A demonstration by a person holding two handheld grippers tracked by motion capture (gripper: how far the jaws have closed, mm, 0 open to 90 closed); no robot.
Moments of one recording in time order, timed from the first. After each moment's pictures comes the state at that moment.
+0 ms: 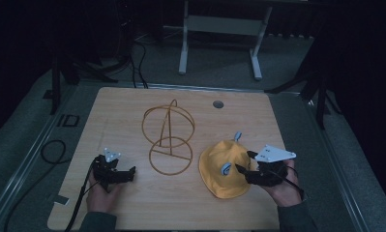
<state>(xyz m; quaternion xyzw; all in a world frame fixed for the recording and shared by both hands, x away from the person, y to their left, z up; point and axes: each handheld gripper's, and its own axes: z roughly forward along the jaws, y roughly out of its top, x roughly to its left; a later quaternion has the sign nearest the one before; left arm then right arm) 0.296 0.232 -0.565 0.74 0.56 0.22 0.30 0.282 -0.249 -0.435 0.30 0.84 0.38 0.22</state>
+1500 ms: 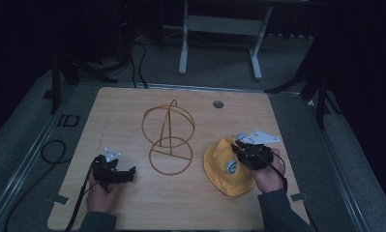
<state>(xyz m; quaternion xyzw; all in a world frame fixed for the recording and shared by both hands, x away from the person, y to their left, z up) 0.296 0.232 -0.565 0.74 0.56 0.22 0.30 0.319 -0.219 -0.434 0.37 0.82 0.37 0.24</state>
